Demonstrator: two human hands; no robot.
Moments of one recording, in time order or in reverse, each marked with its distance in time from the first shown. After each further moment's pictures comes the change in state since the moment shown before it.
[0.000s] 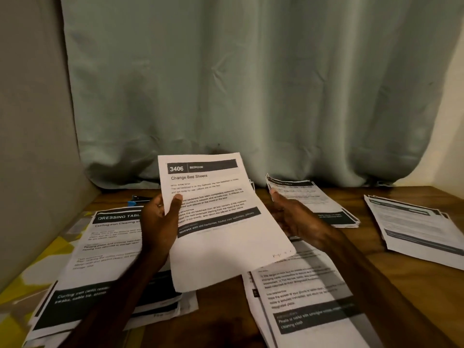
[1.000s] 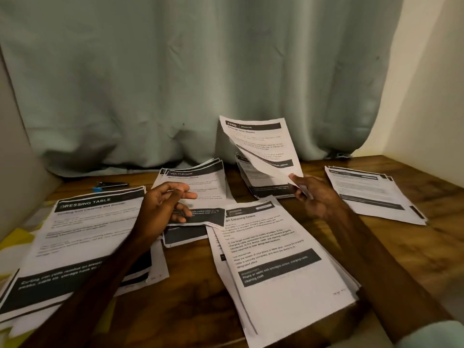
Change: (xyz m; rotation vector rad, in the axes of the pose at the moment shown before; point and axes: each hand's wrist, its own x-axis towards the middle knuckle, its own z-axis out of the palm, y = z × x) left_hand -0.037 0.018 0.023 -0.098 -0.572 -0.075; right_hand -0.044 0.034 -0.084 0.493 0.568 0.016
